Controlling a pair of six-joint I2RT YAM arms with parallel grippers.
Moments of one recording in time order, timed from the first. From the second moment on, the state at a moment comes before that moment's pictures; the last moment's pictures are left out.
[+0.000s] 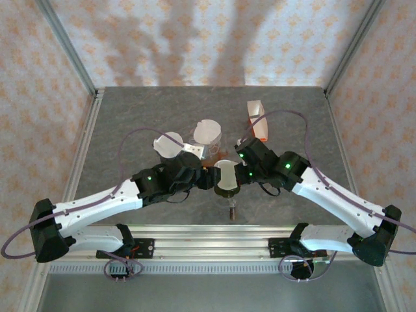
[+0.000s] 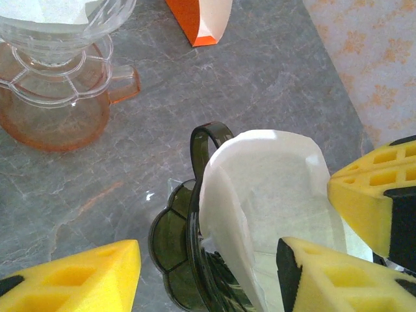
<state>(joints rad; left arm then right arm) -0.97 1.18 0.96 -0.42 -0.17 -0.77 0.87 1.16 1.16 -1.00 0.12 0.50</state>
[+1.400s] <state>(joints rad) -0.97 1.20 0.93 -0.43 -0.16 -0.78 0.87 1.18 1.17 -1.04 0.17 0.50</state>
